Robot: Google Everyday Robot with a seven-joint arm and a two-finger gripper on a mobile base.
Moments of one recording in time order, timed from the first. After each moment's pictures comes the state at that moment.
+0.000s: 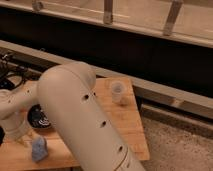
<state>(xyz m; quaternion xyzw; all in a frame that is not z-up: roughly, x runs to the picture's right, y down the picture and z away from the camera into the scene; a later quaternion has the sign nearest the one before) -0.385 0.266 0.707 -0.39 0.19 0.32 0.84</state>
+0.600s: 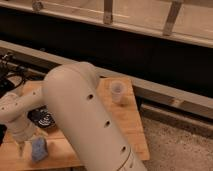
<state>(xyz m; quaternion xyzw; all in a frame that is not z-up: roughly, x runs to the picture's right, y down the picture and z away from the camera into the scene) -0.354 0.284 0.723 -0.40 0.22 0.34 0.82</state>
